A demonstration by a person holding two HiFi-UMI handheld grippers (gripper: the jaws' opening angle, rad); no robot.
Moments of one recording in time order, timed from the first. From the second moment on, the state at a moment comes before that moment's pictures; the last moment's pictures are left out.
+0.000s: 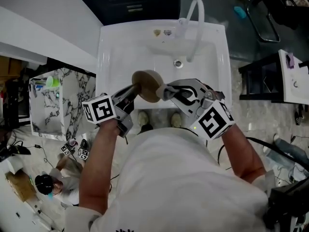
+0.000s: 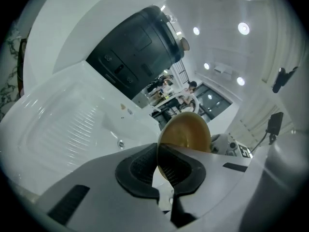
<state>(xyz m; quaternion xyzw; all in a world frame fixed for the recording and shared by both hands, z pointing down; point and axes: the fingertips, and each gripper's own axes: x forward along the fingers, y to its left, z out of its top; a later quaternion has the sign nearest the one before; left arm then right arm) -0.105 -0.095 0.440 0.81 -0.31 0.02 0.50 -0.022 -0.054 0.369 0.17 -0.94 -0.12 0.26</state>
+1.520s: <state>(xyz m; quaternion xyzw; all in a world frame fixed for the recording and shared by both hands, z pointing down) -0.064 -0.044 0.340 0.90 -0.03 -0.10 0.42 -0.047 -0.038 0.352 0.03 -0.98 -0.04 0.19</state>
